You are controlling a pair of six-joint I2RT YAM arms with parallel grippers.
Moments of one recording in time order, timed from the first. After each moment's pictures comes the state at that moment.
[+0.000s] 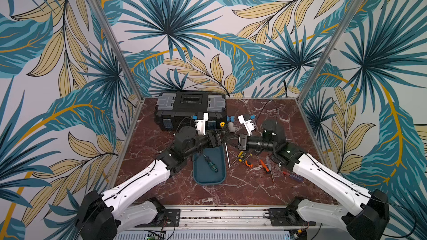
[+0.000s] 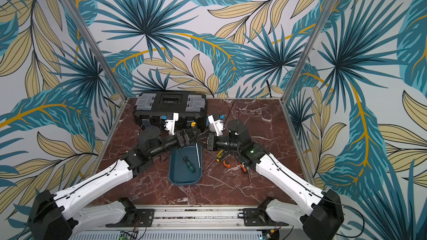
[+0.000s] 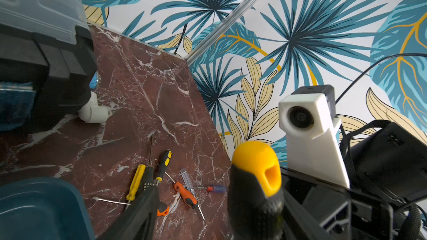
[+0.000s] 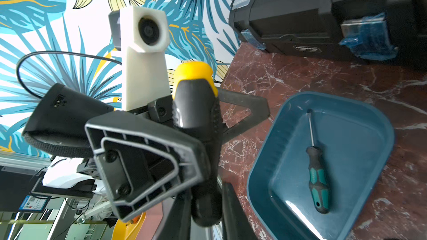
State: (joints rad) left arm -0.69 1.13 0.82 0.19 0.27 -0.87; right arm 0.65 1.16 0.96 -0.10 -0.57 0.79
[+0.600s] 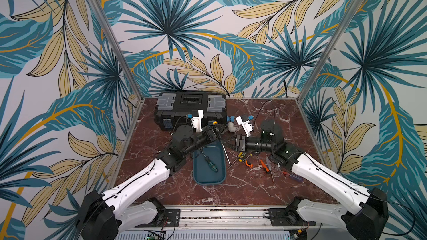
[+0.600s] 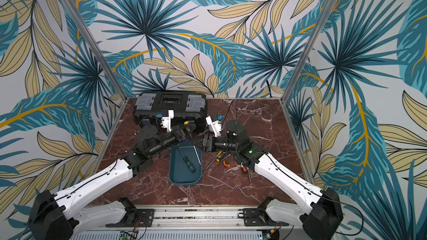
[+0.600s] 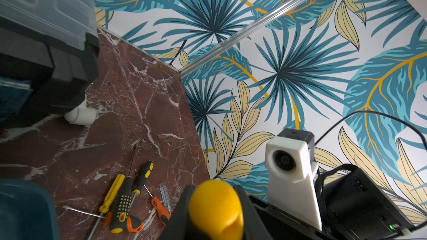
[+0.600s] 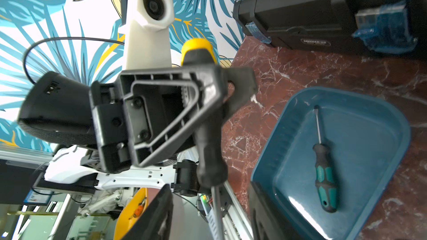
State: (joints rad) left arm -0.63 1.13 0.80 0.27 0.23 -1.07; right arm 0.66 1.16 0.95 -0.12 -0.57 0.79
